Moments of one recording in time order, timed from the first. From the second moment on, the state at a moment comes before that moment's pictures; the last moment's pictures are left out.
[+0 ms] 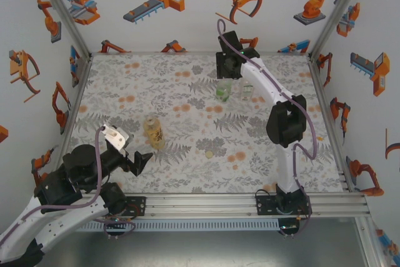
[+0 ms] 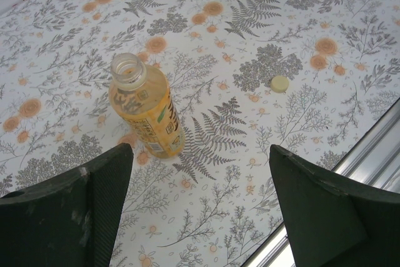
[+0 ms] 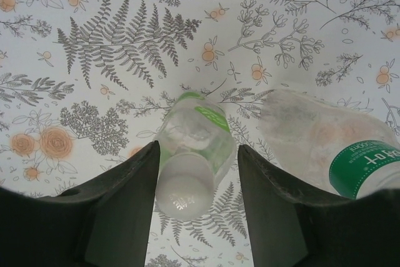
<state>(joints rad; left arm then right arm) -0.95 0.28 0.76 -0.73 -0.20 0.02 0.45 2.13 2.06 -0.84 0.18 0.27</state>
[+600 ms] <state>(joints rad) -0.93 0.28 0.75 -0.73 -0.20 0.03 0.45 1.80 1.81 -0.76 -0.01 0.21</state>
